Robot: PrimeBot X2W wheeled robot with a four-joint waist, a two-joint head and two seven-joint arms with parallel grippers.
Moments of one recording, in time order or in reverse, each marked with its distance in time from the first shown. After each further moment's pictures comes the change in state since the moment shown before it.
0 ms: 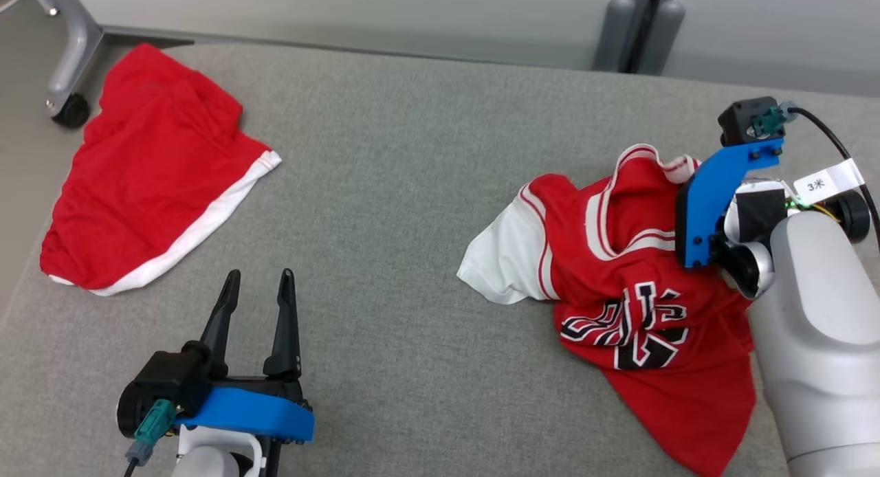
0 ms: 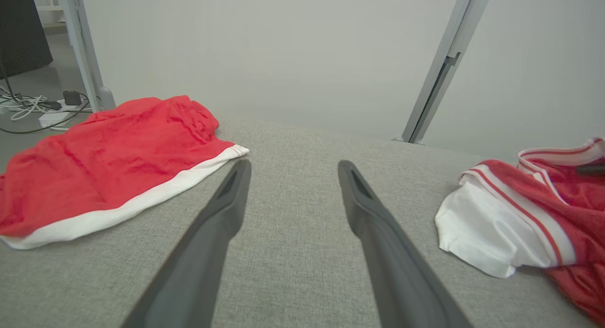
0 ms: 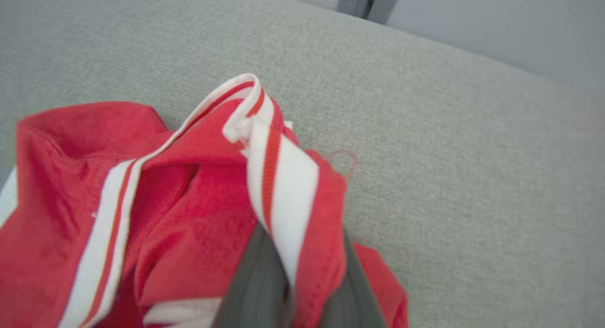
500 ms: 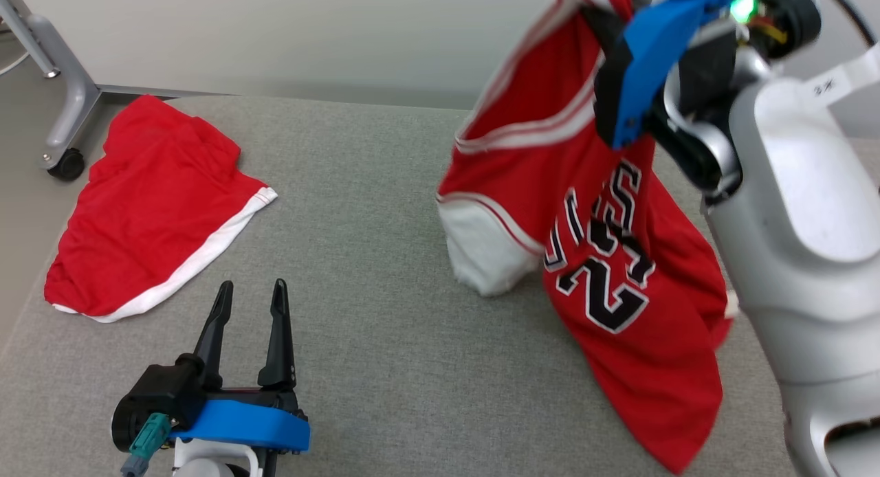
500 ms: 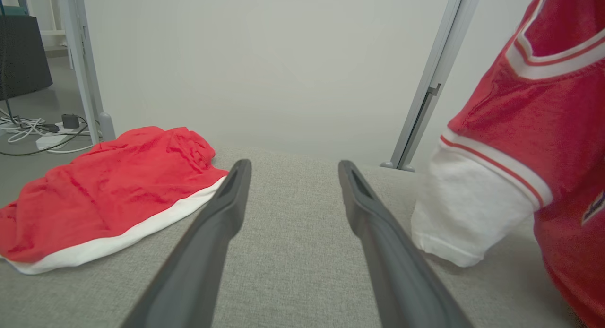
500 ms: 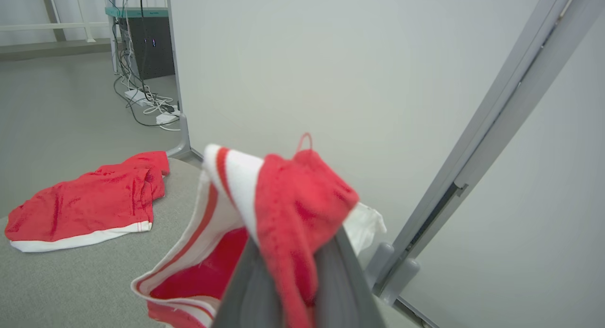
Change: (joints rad) left arm 0.036 -0.012 0.032 -0.020 0.021 -0.005 0.000; right arm -0.232 -0.024 0.351 -0.259 0.256 0.000 -0.182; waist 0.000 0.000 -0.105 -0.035
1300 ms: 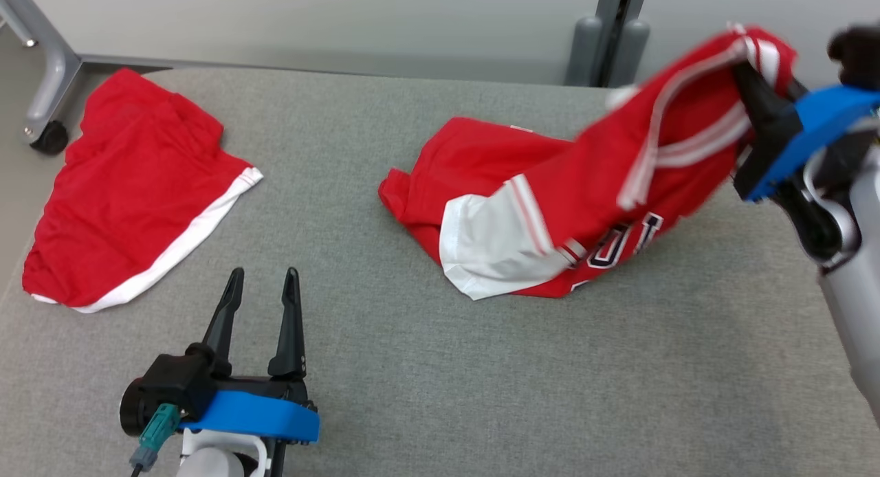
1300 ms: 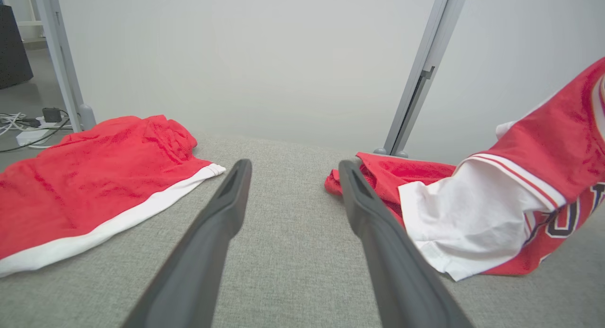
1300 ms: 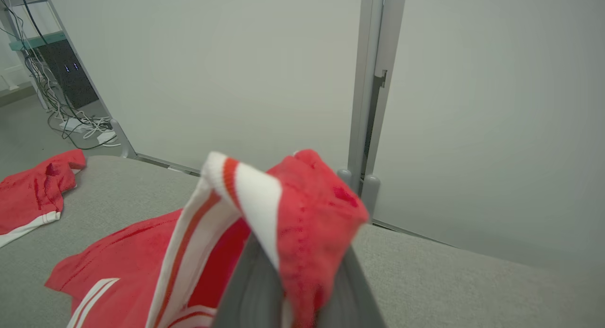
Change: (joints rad) left arm -0.013 -0.018 -0.004 -0.015 0.025 -0.013 0.000; right arm 0.168 -0.231 -0.045 0.123 0.229 0.000 -0.338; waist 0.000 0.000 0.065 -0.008
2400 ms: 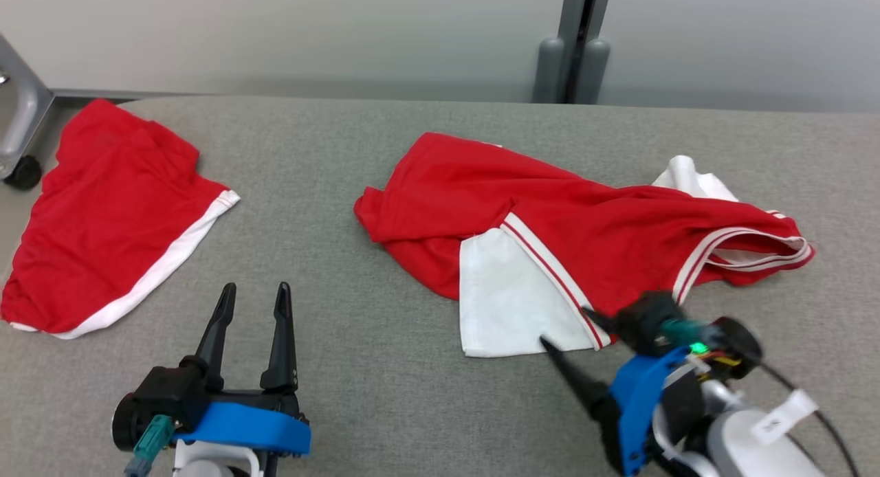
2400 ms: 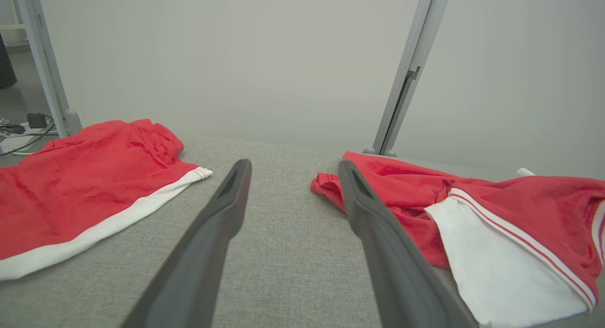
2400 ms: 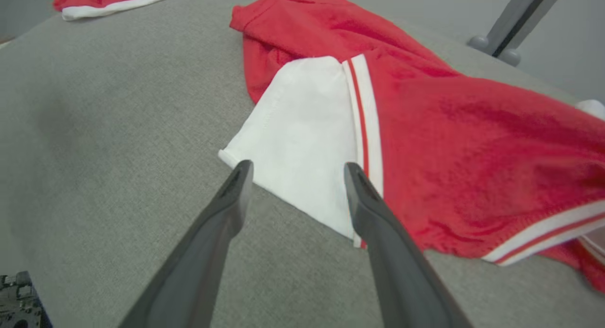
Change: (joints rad) left arm 0.024 0.013 0.012 0.009 0.003 -0.002 0.000; right arm 0.586 0.079 0.148 -0.509 -0.188 0.000 0.305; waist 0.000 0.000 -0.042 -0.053
